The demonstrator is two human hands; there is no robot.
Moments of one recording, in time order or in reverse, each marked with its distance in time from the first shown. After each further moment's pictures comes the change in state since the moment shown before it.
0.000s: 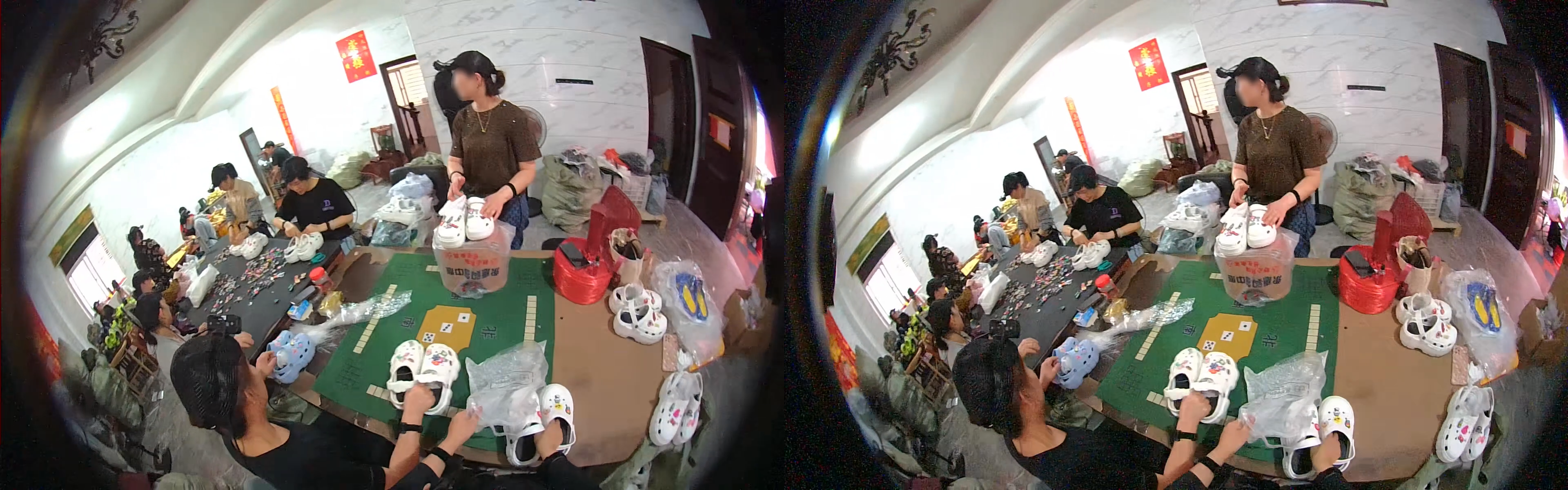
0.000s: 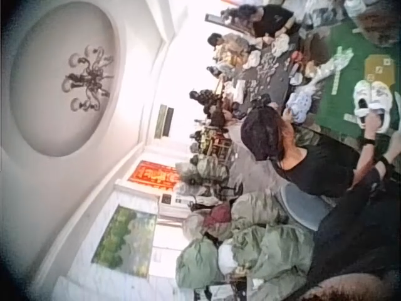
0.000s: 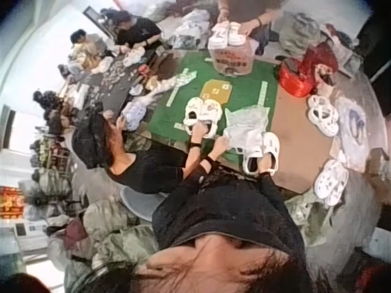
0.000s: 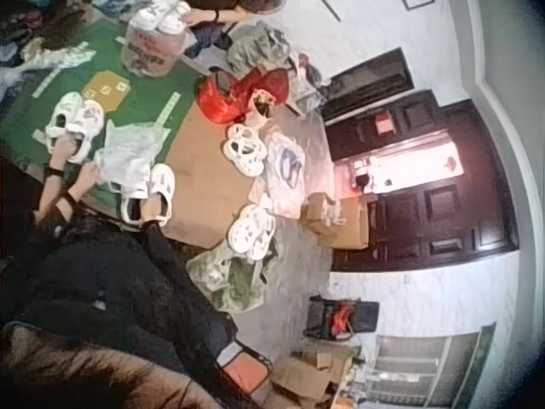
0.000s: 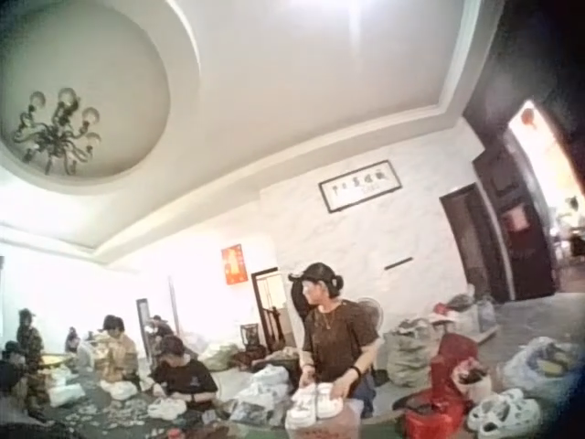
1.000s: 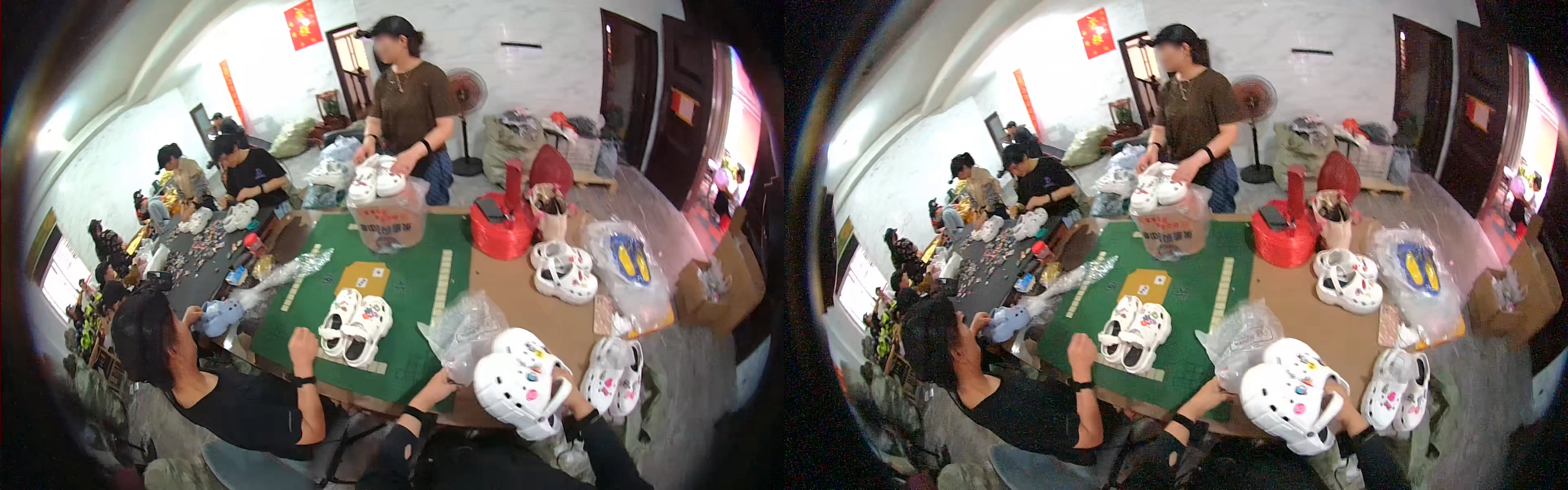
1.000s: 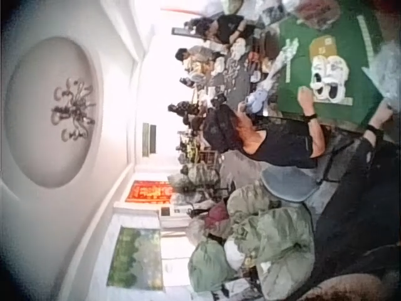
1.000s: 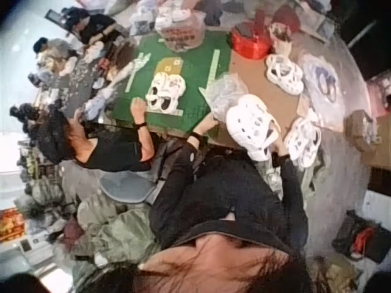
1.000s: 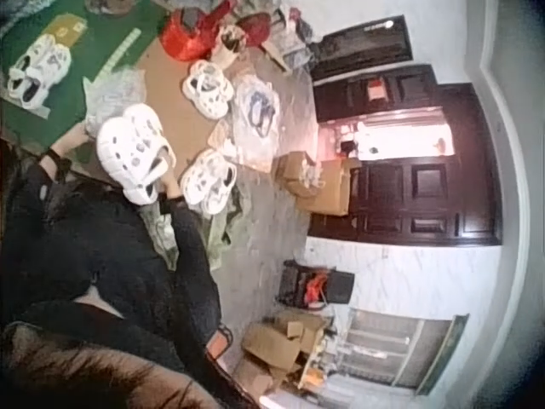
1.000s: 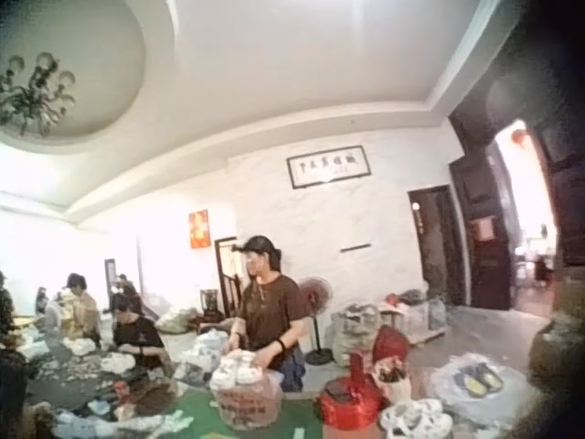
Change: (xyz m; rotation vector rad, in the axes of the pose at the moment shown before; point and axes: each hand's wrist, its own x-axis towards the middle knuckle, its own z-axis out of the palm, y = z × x) left_hand -0.017 0.090 0.150 -0.480 -0.491 0.192; right_hand 0.093 0.176 -0.198 0.817 -0.394 -0.483
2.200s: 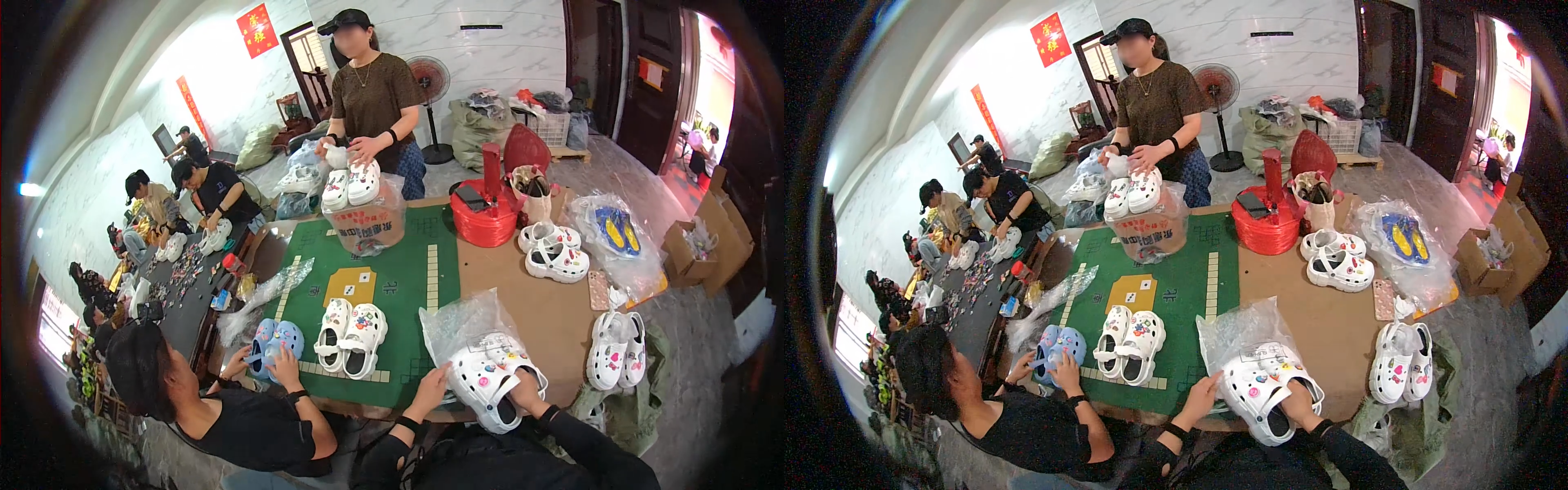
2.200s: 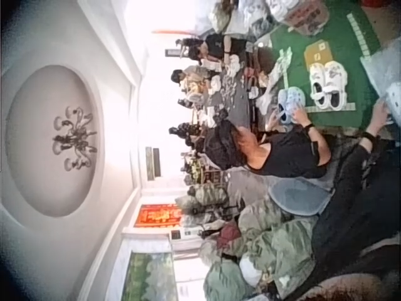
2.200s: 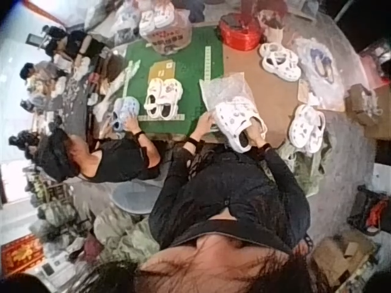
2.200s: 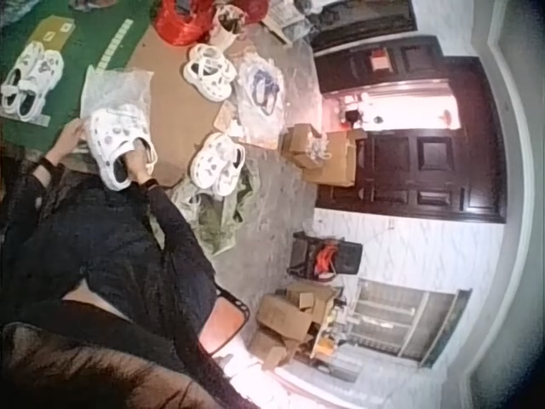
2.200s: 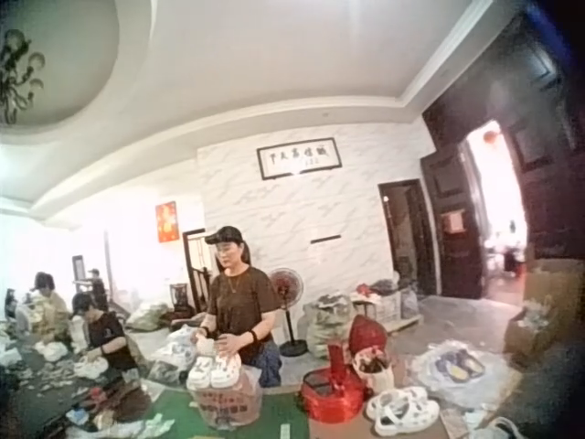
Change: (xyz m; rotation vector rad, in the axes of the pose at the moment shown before) left_hand -0.033 0.036 -0.025 0.473 0.215 0.246; right_hand 0.018 -0.040 0.116 -0.508 0.070 0.412
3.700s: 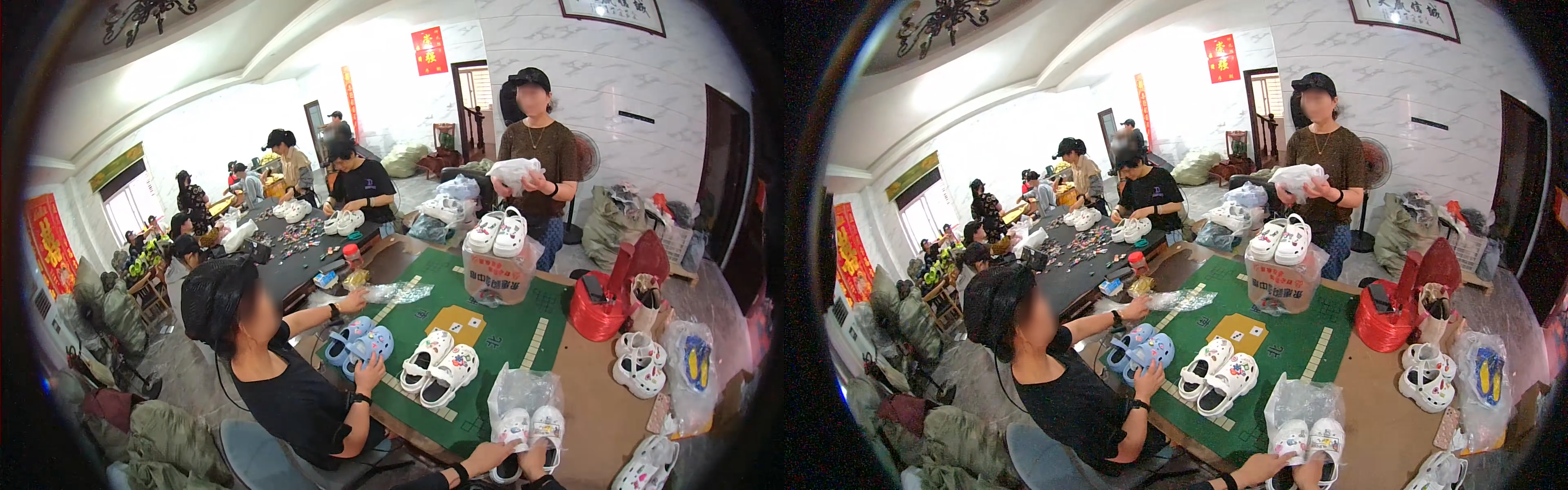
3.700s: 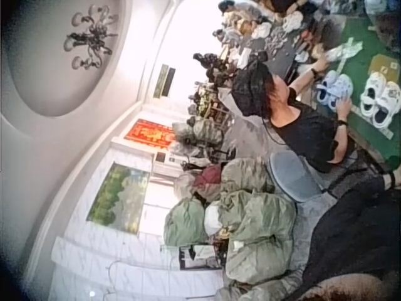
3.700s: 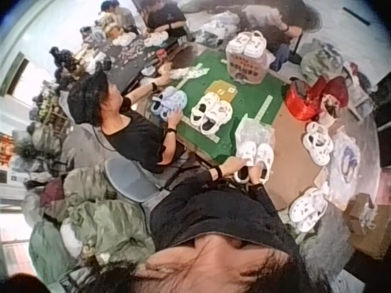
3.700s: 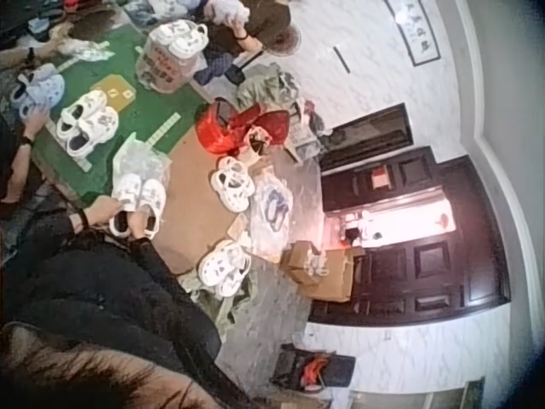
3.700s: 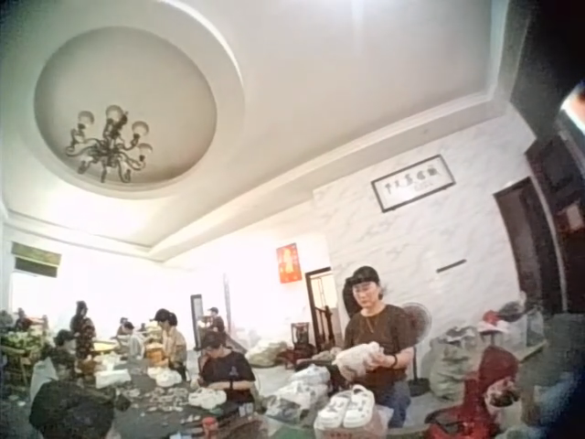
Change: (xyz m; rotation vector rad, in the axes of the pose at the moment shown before) left_hand -0.036 -0.022 0.024 0.530 -0.040 0.128; right_hand 0.044 -0.019 0.105 -0.107 -0.071 -0.146
